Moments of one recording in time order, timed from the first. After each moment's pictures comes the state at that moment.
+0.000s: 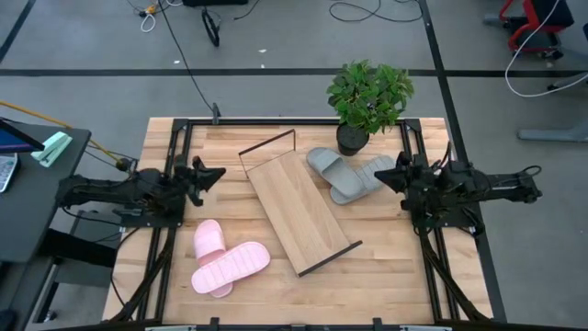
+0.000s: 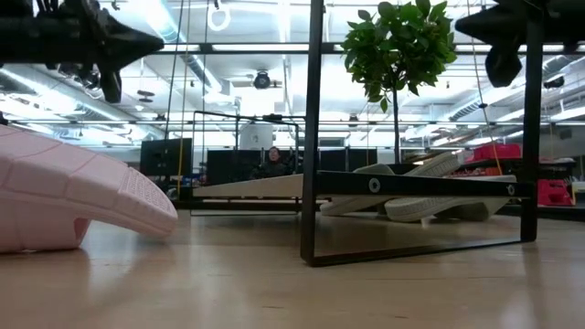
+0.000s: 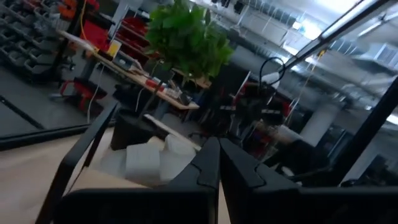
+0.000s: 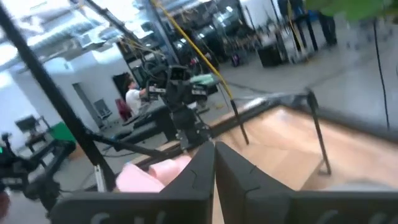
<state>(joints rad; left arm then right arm) -0.06 0.20 0.11 0.31 -0.38 -0.48 0.08 0.22 0.33 -0.05 0.25 0.49</state>
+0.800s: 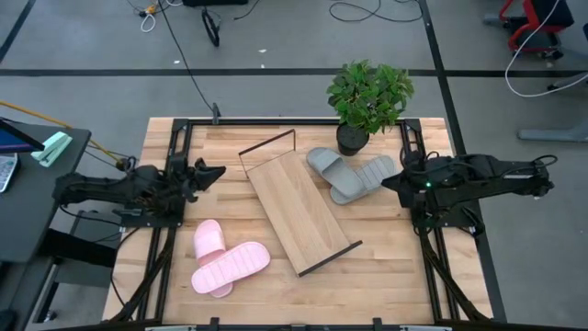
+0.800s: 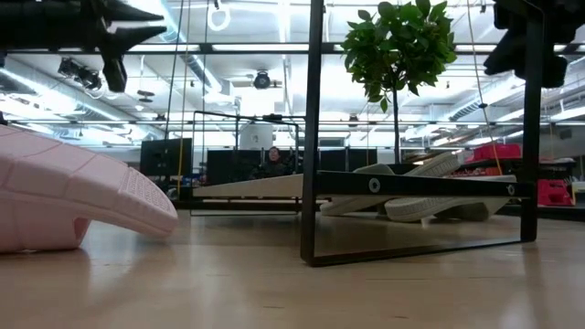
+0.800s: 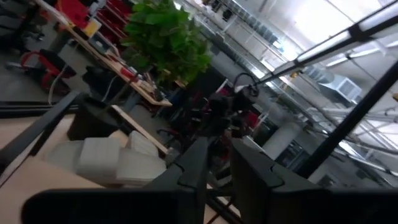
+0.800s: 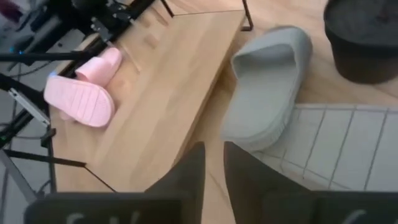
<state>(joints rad) -0.06 0.28 0.19 0.34 -0.32 -0.66 0.08 0.48 0.70 -0.85 0.23 0.82</state>
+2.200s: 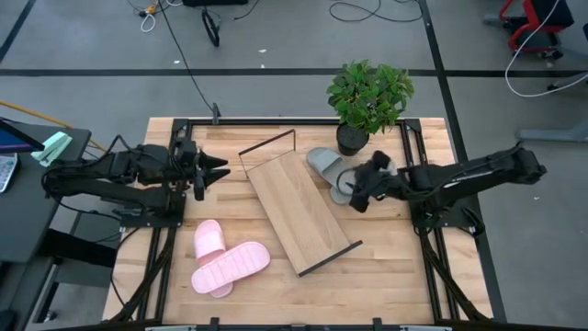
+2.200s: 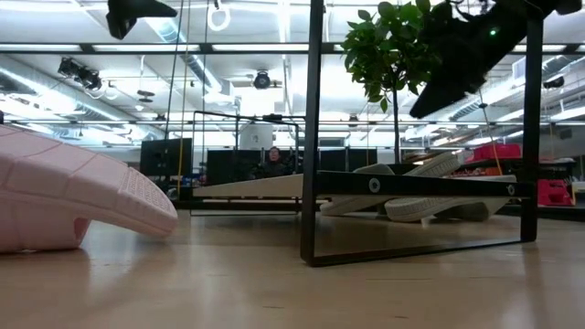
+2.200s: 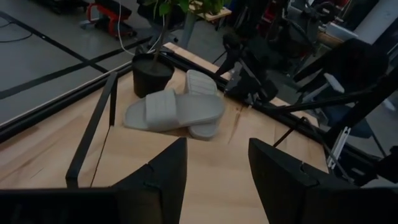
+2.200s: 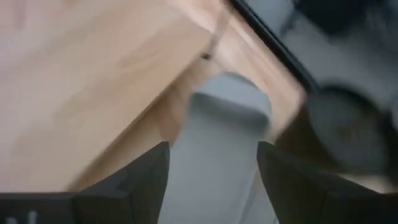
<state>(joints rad) -0.04 0.63 0.82 -0.47 -0.30 -0.47 0.10 1.08 0.70 -0.45 0.55 0.20</state>
